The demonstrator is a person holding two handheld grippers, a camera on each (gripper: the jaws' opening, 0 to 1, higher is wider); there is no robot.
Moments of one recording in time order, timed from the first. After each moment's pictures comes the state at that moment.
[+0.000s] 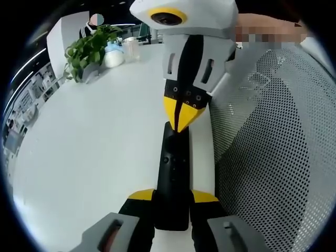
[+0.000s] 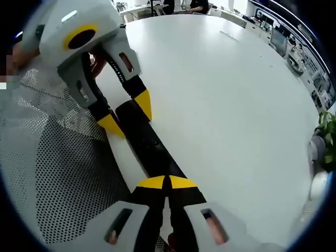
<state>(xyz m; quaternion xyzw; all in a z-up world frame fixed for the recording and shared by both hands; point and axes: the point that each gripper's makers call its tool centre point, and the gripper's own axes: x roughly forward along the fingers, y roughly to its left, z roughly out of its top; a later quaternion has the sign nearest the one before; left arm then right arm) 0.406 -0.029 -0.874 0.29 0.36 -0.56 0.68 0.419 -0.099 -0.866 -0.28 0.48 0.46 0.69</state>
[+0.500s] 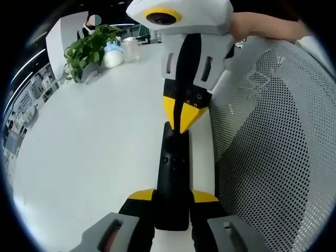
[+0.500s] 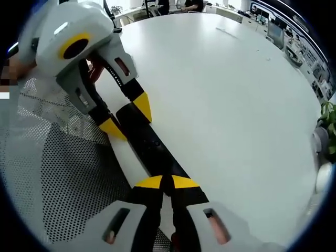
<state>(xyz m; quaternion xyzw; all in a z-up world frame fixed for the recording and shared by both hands) 0.406 -0.029 -0.874 0.29 0.36 -0.56 0.68 0.415 -0.097 -0.865 -0.26 0.49 0.46 0.69</state>
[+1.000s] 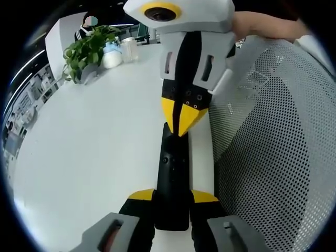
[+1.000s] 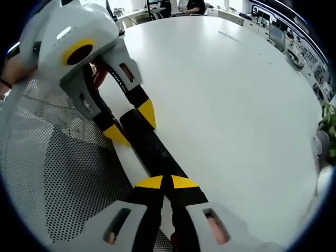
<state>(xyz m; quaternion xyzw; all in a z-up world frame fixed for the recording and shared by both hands) 0.404 -0.030 -0.874 0.30 0.36 -0.57 0.68 0.413 -0.087 -0.860 -0.25 0.48 0.47 0.70</state>
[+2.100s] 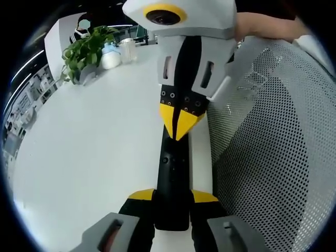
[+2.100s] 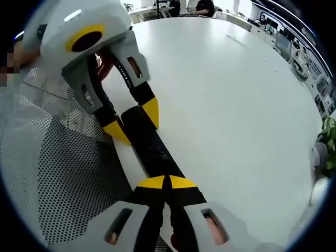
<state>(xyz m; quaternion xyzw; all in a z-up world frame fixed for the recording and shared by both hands) 0.403 -0.031 -0.874 0.29 0.36 -0.57 0.68 0.414 -0.086 -0.867 -0.29 0.47 0.48 0.68</state>
